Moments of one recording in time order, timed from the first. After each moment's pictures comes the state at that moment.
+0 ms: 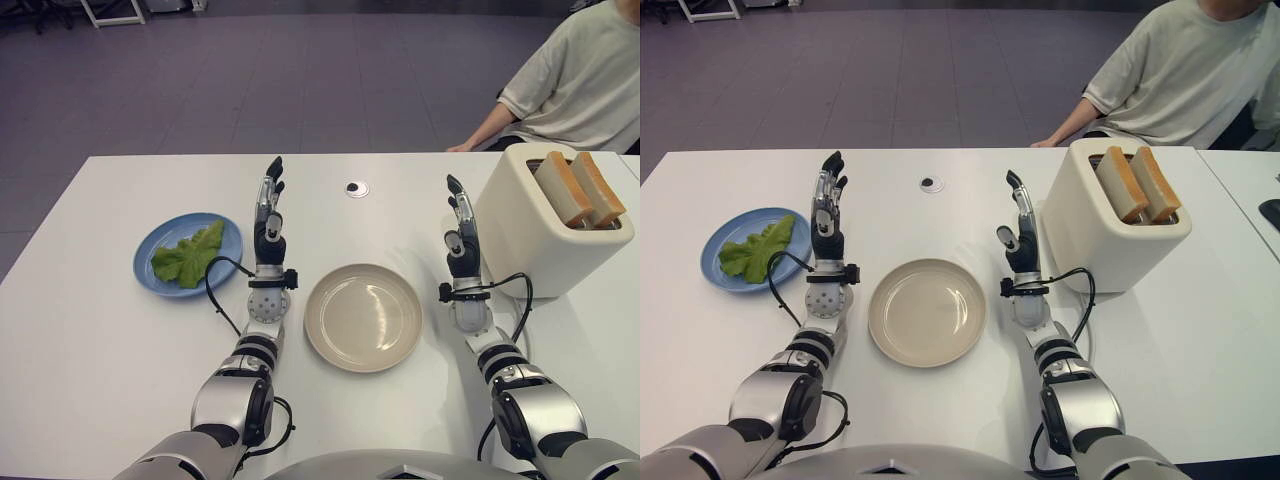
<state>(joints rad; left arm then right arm) -0.53 0.08 0.10 1.06 0.14 -1.13 0.21 -0.49 -0.18 0.07 1.06 -0.38 -1.08 -0.49</state>
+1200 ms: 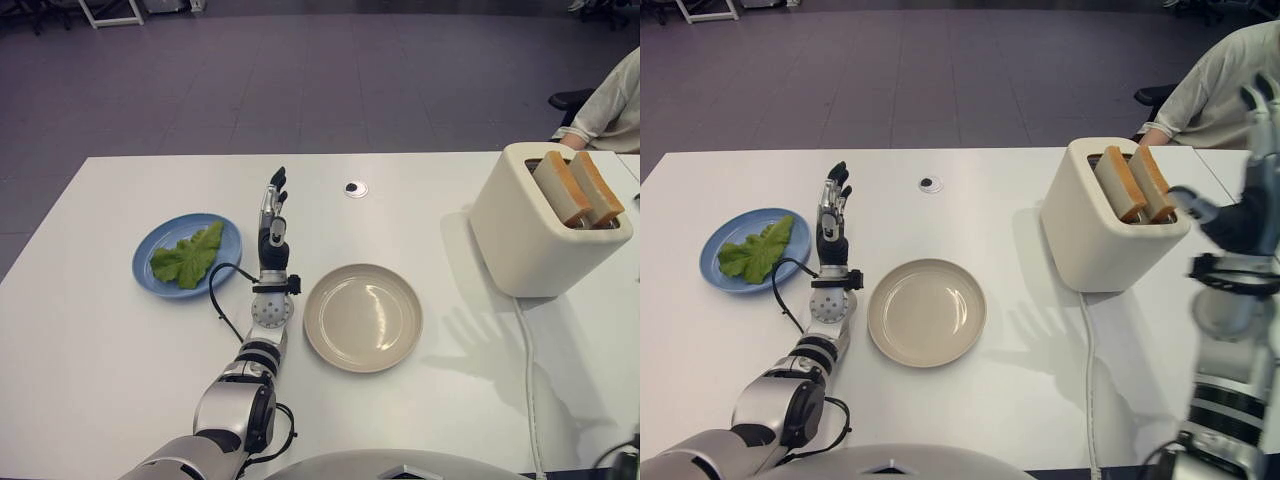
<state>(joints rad) -0.49 0.05 0.08 1.04 0.14 -1.09 0.21 -0.08 -0.74 -0.53 0.16 -0.59 -0.45 -0.30</state>
